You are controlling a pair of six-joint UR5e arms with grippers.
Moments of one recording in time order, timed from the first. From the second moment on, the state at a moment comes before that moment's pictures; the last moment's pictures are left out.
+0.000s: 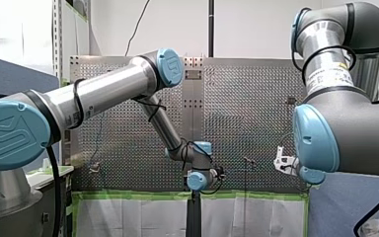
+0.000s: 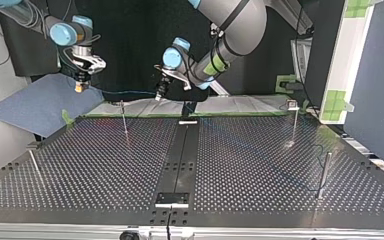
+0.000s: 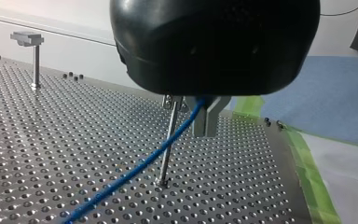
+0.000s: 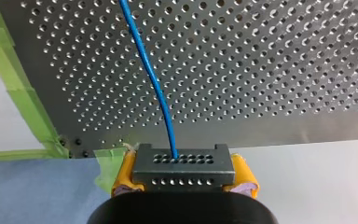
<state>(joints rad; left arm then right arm) -0.70 -2.69 -1.34 -2.32 -1.77 -1.80 1.58 -0.78 1.97 -1.12 1.42 1.70</state>
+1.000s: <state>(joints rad) -0.69 -2.69 -1.25 -2.37 -1.76 -1.81 1.52 -0.63 1.74 -0.99 1.31 1.74</state>
